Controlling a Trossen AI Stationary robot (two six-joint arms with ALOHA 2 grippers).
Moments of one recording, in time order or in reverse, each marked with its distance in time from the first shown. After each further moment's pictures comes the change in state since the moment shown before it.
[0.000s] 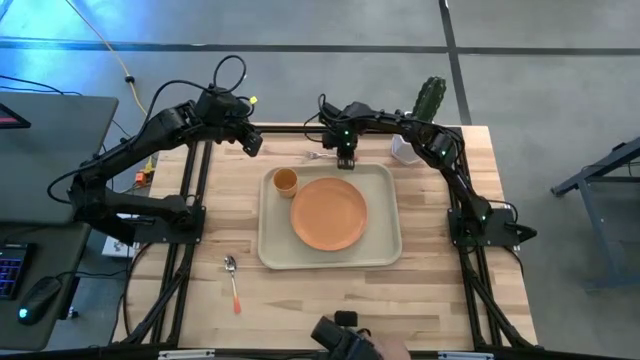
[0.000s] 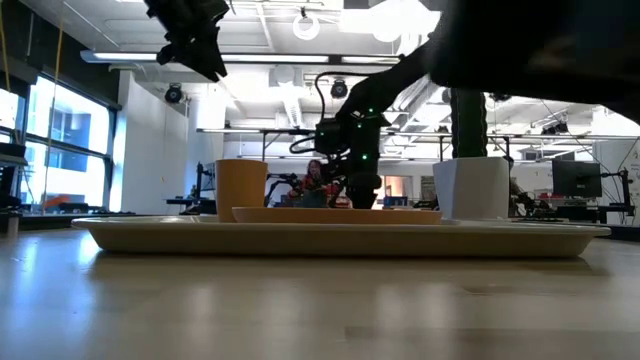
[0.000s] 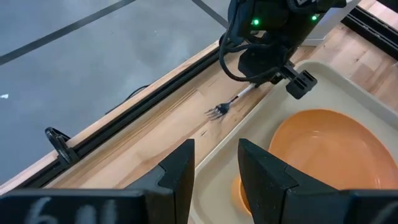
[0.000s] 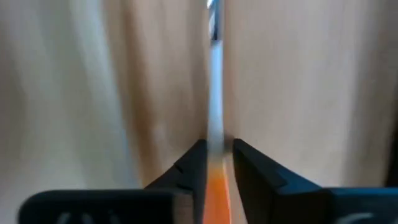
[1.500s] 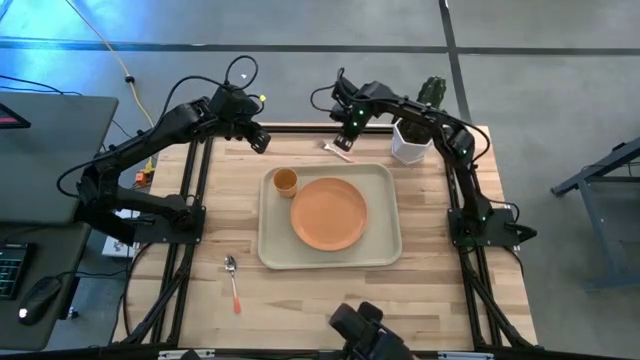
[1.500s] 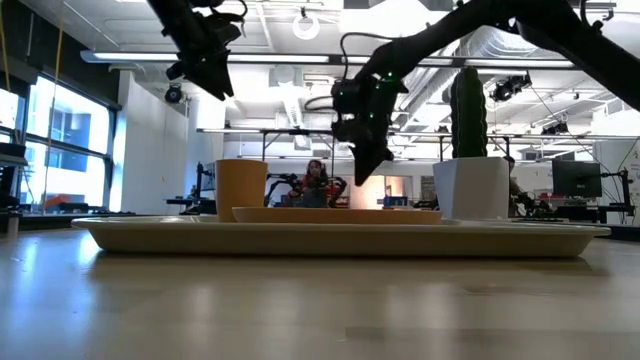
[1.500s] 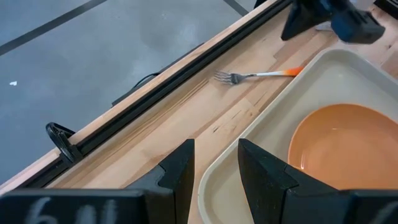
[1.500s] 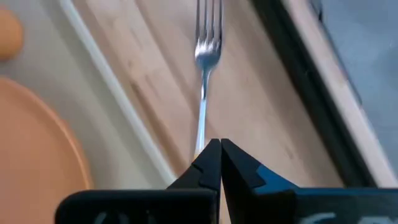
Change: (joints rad) left arm 0.042 0.103 -0.001 0.030 0.007 0.028; right arm -0.077 -0.187 -0.007 -0.032 -0.097 0.394
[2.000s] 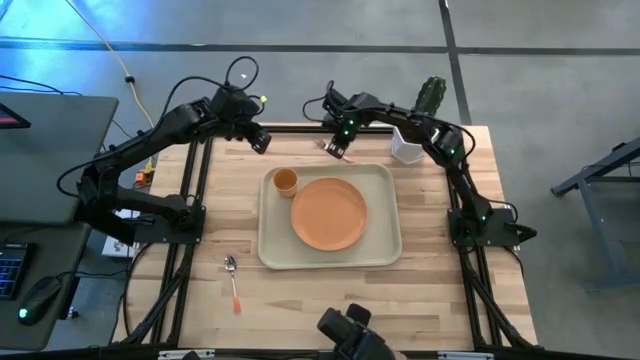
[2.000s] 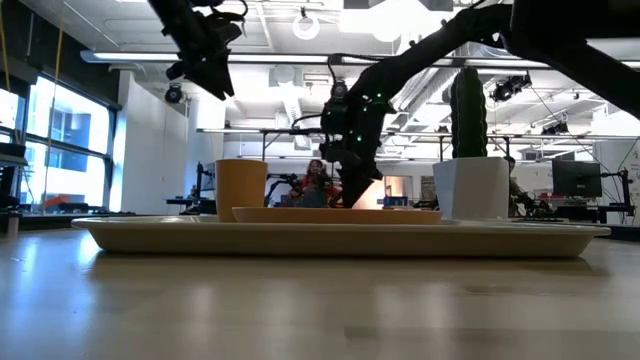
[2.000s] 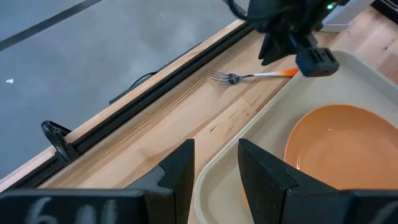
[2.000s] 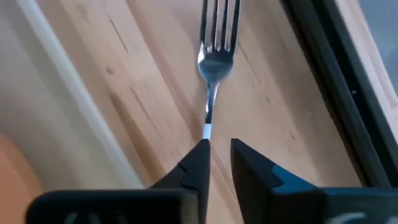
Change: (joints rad) left arm -0.011 0.000 0.000 0.000 0.000 -0.019; right arm 0.035 0.110 0.001 0.093 0.037 -0.006
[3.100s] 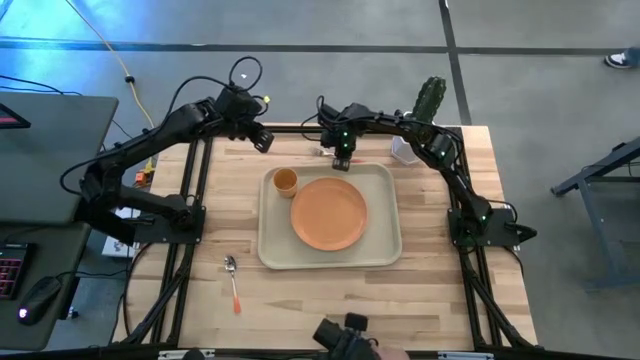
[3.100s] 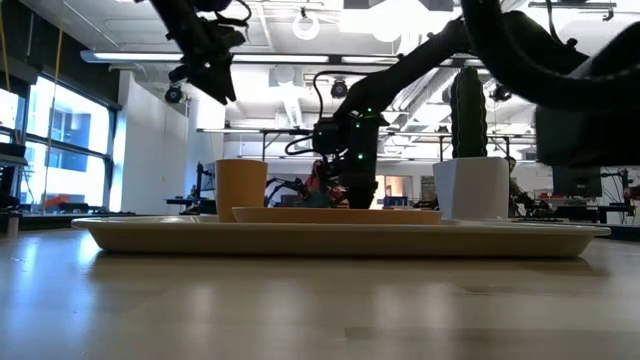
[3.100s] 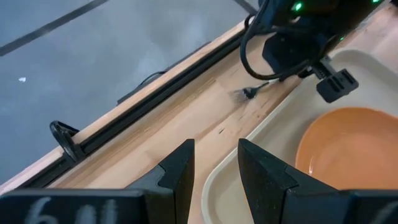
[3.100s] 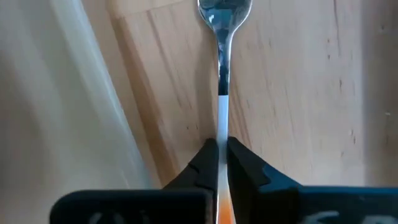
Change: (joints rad) left arm 0.002 0.034 0.000 0.014 -0.037 0.002; right arm 0.053 0.103 0.004 -0.102 0.077 -0.208
